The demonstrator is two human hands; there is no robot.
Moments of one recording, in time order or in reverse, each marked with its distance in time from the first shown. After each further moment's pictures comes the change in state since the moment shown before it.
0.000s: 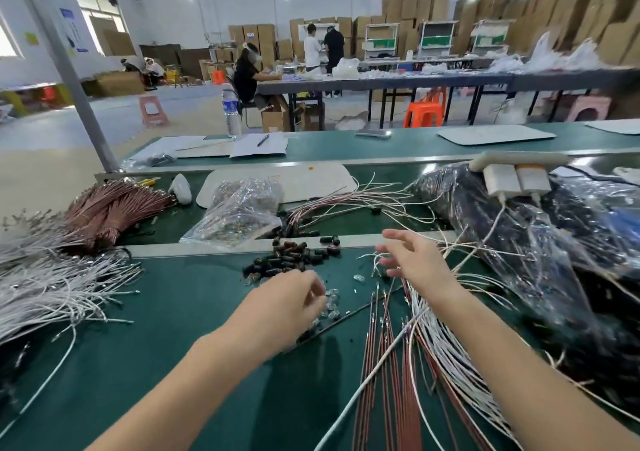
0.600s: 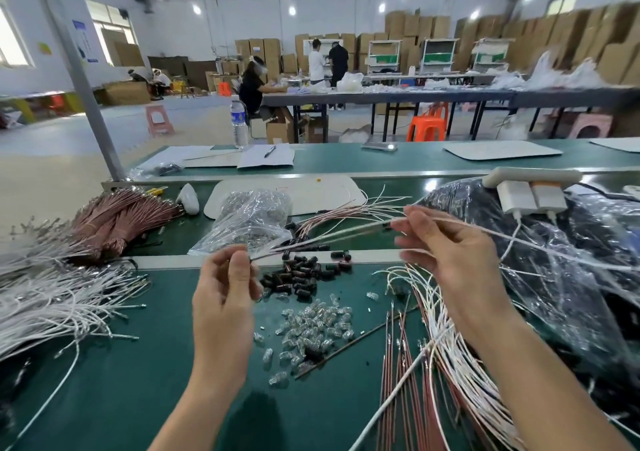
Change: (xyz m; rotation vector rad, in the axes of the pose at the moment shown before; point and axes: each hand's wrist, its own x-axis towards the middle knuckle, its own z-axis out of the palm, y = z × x) left_hand -0.021 -0.031 -0.007 -1.115 0.873 -0.097; right_hand -0.049 -0.064 0.004 0.456 0.011 -0.300
